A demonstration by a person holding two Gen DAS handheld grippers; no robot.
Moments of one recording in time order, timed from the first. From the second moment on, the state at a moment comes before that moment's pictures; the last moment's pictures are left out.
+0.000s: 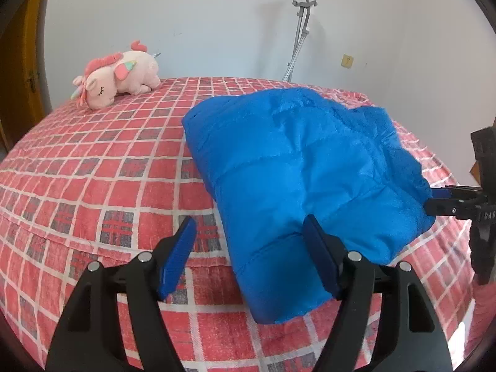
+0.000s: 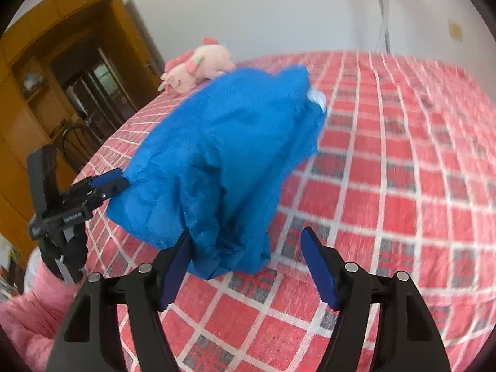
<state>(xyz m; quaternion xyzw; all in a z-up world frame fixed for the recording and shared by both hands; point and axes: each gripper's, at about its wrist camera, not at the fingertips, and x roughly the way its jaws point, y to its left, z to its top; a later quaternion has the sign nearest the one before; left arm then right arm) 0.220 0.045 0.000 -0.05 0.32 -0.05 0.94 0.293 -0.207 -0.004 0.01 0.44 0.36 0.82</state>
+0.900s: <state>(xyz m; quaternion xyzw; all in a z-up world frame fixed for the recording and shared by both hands) 0.155 0.020 0.011 -0.05 0.36 0.03 0.93 0.203 -0.204 0.010 -0.02 0.42 0.24 0.87</state>
